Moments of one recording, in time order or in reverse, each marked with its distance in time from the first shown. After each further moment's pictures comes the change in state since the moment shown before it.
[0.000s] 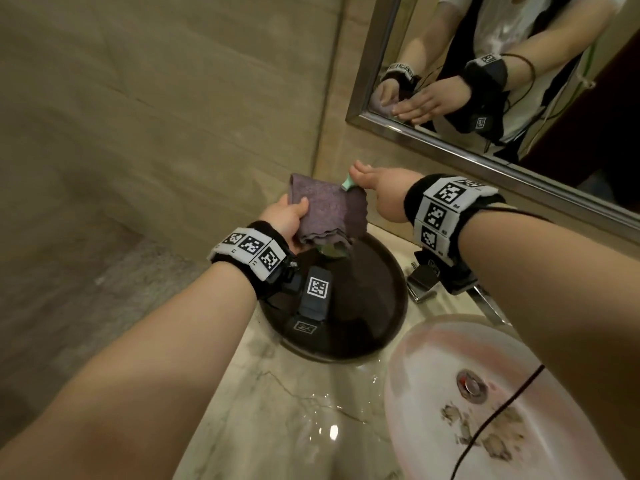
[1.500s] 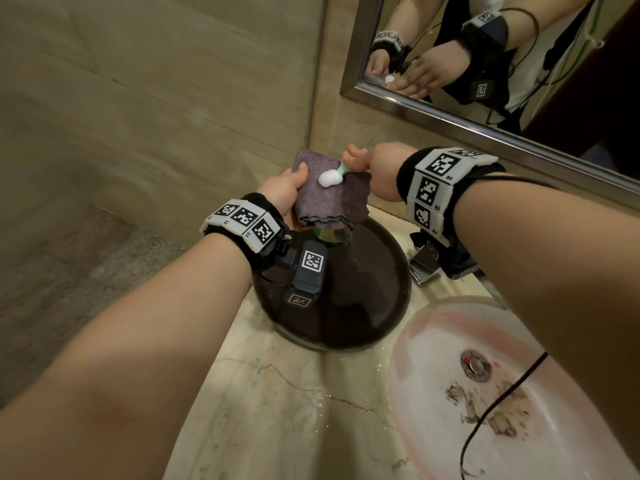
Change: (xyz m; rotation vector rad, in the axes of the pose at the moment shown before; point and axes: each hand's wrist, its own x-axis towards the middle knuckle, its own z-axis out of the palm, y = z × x) left_hand 0.038 0.003 -0.001 0.041 -0.124 -0.065; right_hand 0.015 -0.013 -0.009 -0.172 -0.168 0.073
